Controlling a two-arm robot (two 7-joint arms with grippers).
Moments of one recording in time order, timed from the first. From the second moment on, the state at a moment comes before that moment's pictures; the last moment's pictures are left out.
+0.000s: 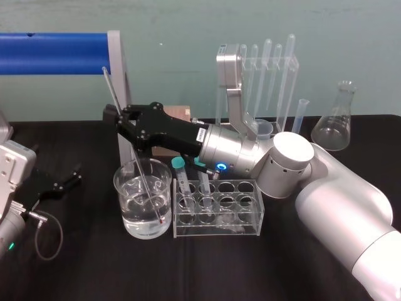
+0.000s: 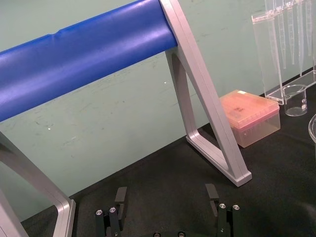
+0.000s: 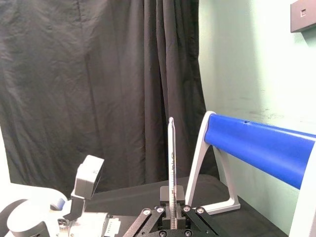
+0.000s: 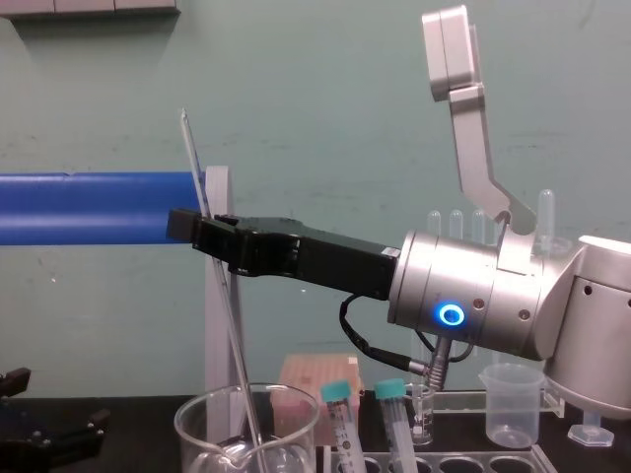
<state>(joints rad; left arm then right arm) -0.20 0.60 0.45 -1.41 -0.25 -0.12 0.03 0.70 0.15 -0.64 -1.01 0.66 -0.14 0.88</state>
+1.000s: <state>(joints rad) -0.20 0.60 0.45 -1.41 -0.25 -0.12 0.03 0.73 0.19 -0.57 -1.24 0.76 -0.13 0.90</state>
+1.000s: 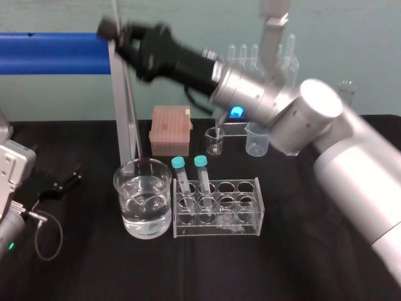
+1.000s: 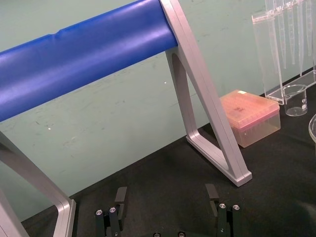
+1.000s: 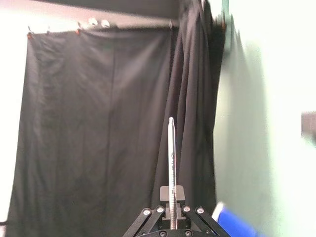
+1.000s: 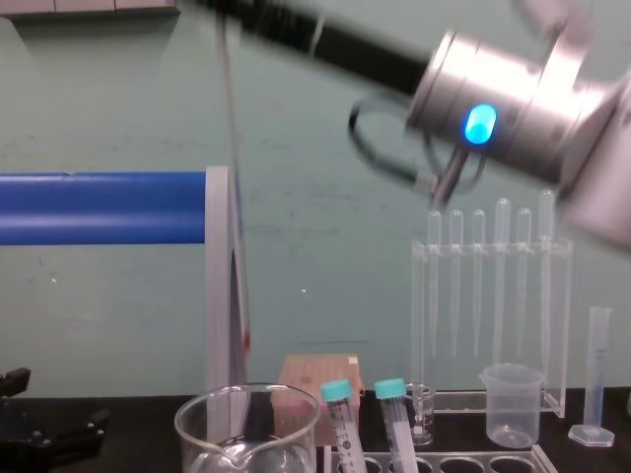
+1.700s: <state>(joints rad) -0.20 0.60 0.45 -1.41 -0.25 -0.12 0.03 0.44 0.49 -0.43 -1.63 0.79 -0.08 0.62</state>
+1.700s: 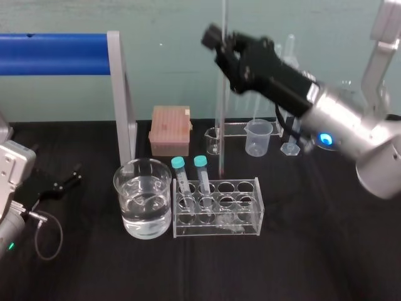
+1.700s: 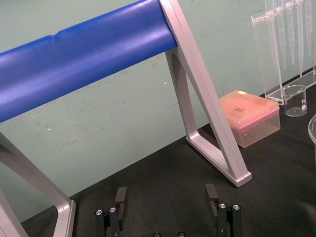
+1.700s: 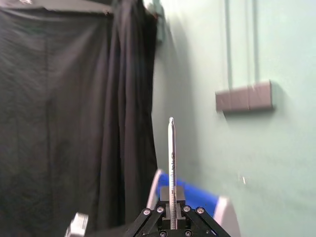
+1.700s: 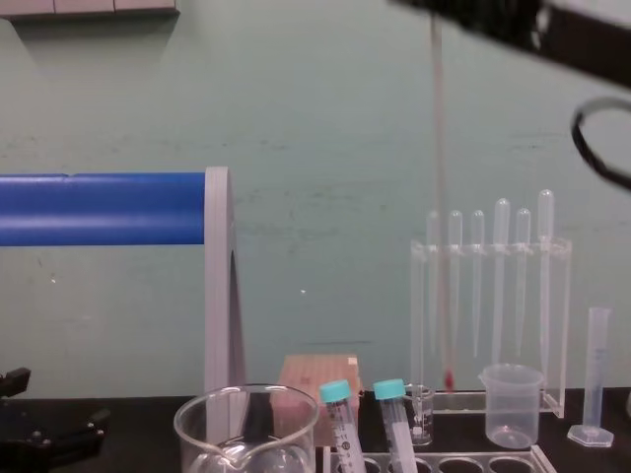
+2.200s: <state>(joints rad) -0.20 0.60 0.45 -1.41 -0.25 -0.12 0.03 0.38 0.51 -0.44 -1.58 0.75 -0.10 0.62</state>
